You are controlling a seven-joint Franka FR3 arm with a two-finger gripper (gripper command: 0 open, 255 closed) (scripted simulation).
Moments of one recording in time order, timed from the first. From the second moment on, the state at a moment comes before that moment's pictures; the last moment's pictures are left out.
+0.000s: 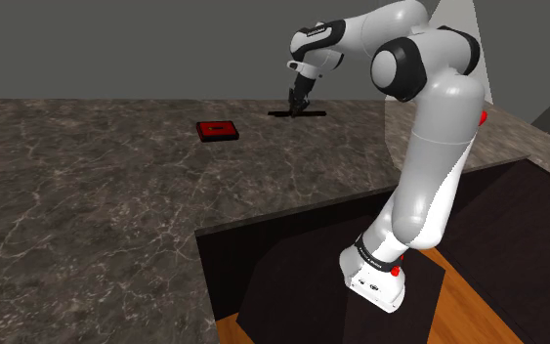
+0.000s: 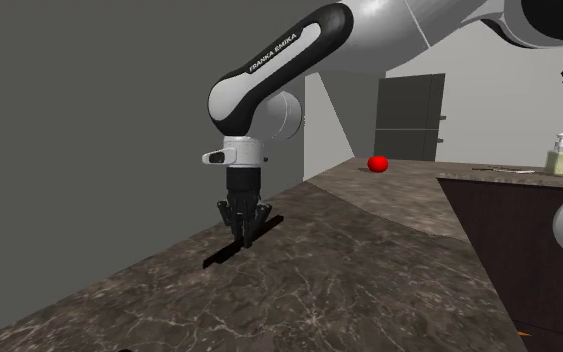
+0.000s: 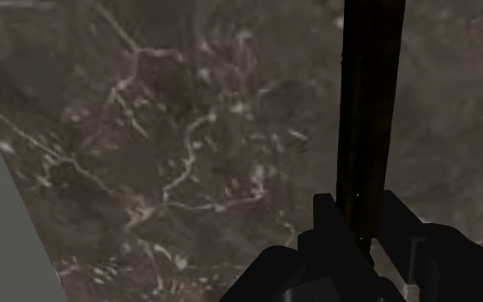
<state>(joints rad) 0.17 0.35 -0.70 -1.81 0.39 1.98 -1.81</state>
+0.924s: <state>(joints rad) 0.18 0.29 -0.72 -1.70 0.33 1.83 -1.75</state>
